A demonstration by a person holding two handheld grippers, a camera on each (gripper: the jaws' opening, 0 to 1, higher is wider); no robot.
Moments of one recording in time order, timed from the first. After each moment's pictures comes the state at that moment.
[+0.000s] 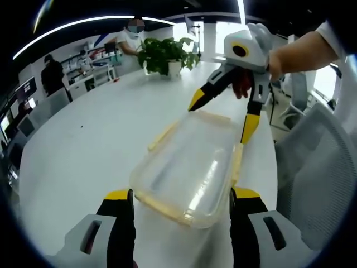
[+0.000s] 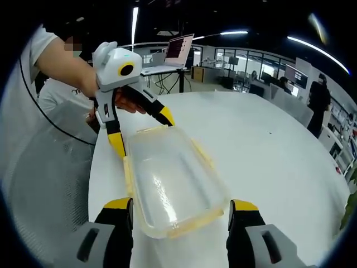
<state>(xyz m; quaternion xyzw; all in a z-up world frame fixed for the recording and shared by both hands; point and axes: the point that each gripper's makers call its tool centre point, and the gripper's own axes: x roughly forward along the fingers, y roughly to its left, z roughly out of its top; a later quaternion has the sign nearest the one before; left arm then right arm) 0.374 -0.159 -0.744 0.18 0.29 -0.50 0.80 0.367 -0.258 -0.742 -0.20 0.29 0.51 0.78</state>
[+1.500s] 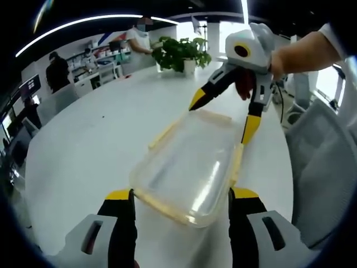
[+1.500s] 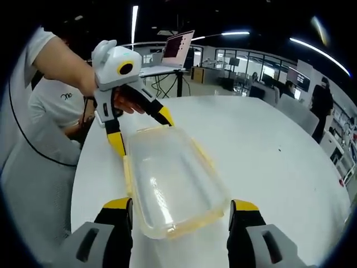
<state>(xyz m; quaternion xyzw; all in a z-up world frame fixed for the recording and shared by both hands) 0.426 -0.091 -0.744 0.18 0.29 -0.49 0.80 0.420 -0.189 -0.741 -0.21 0.29 0.51 0.79</state>
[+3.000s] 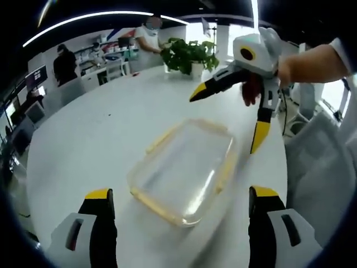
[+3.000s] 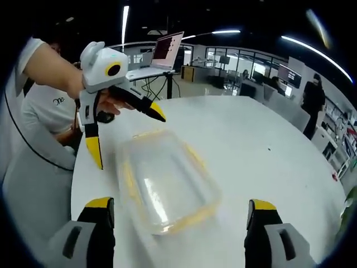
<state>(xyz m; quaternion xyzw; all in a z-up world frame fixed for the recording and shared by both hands) 0.421 -0.090 -0.723 0.15 0.30 -0.46 0.82 0.423 -0.194 -0.723 -0.20 0.29 0.48 0.80</state>
